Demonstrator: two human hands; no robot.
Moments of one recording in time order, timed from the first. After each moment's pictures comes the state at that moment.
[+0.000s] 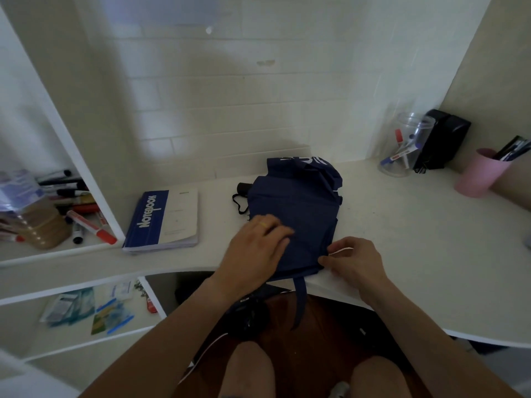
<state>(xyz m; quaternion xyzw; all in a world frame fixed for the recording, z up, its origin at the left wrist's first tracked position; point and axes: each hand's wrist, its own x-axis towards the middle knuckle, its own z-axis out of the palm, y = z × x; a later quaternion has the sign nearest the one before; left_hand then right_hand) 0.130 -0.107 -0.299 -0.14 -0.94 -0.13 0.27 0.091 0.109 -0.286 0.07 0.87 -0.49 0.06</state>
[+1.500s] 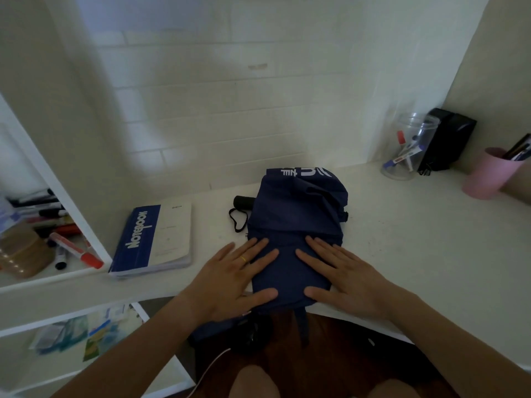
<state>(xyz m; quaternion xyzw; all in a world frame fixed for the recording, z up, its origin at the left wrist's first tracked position) 0.122 -0.161 -0.323 -0.18 -0.98 0.00 0.04 0.047 0.123 -0.317 -0.39 0.92 -0.02 0.06</state>
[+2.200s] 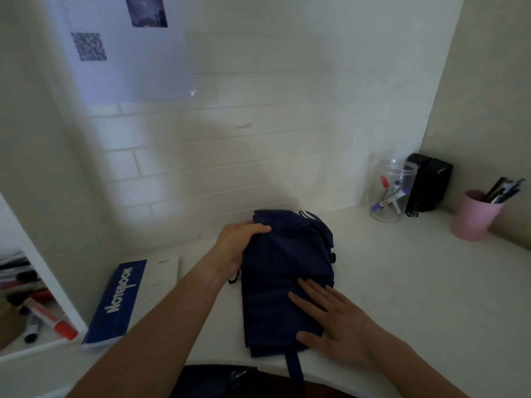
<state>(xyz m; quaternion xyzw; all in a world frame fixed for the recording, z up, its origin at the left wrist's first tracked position) 0.001 -0.119 -0.205 0.14 -0.64 -0.75 0.02 0.025 0.120 -0.316 -0.38 0.92 -0.05 0.04</state>
